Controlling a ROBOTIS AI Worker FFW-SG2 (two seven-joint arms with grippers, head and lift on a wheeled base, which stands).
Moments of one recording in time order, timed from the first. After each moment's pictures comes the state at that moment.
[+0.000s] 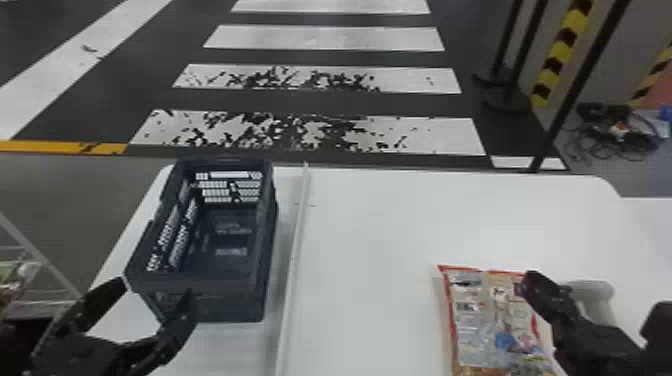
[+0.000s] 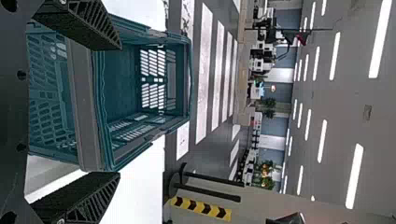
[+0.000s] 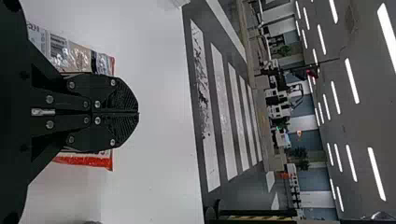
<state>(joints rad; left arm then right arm) 0.82 0.18 0.24 -2.33 0.32 0.22 -0.23 0.48 -0.02 -0.27 -1.94 -0.20 0.25 0.37</state>
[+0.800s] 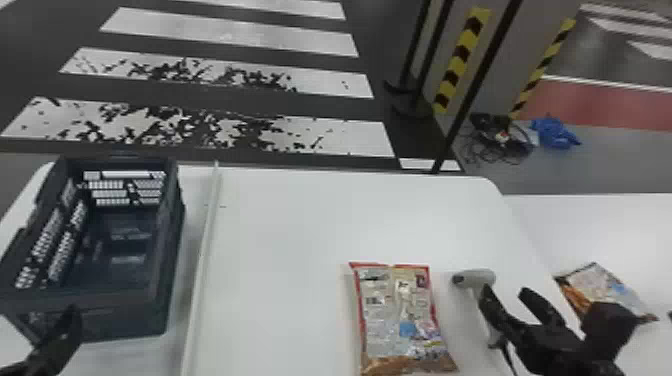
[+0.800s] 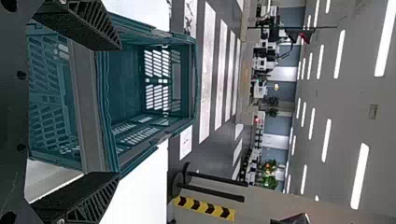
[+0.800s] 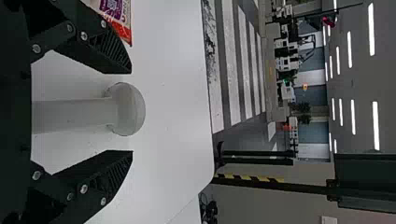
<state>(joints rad) 0.78 0.20 0.24 -2.28 0.33 0.22 -0.23 0.44 -0.07 -0.47 -1.77 -0.19 0.19 0.37</state>
